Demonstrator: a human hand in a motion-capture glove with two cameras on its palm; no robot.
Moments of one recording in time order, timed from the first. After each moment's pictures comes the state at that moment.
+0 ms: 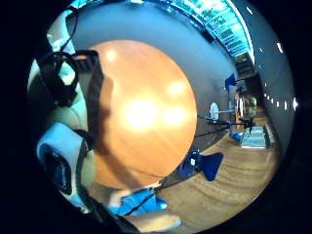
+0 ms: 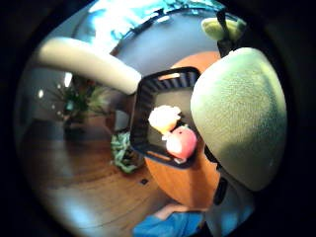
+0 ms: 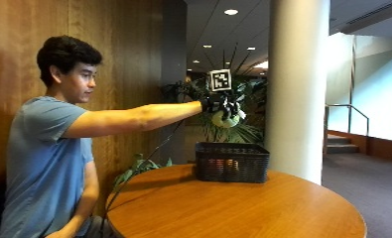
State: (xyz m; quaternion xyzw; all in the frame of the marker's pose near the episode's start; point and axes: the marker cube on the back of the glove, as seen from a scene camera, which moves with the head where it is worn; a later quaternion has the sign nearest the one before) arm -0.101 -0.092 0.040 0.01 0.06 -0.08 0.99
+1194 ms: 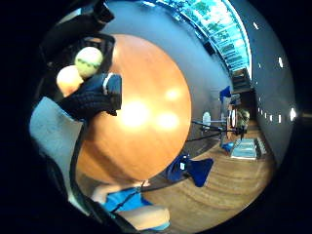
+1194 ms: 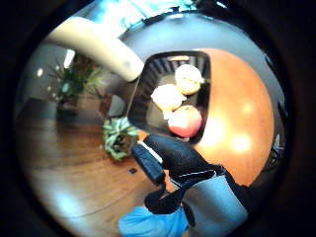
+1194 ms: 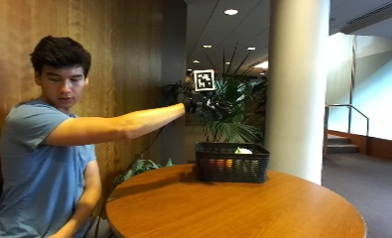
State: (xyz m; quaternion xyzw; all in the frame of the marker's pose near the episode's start) arm -0.083 -0.013 0.031 0.00 0.10 -0.13 0.99
